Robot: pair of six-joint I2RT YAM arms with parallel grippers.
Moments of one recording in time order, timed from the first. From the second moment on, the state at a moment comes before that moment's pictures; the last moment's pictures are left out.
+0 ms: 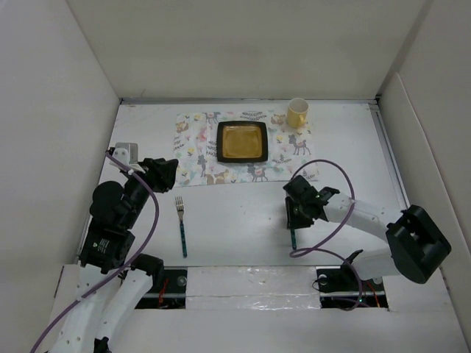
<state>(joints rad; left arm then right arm) -0.31 0.51 0.83 -0.35 0.03 -0.35 0.69 1.35 0.67 -0.54 0.05 0.64</state>
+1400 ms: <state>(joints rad) -0.31 0.50 0.83 -0.35 0.00 -0.35 0.38 2.07 1.62 -0.51 0.13 0.35</state>
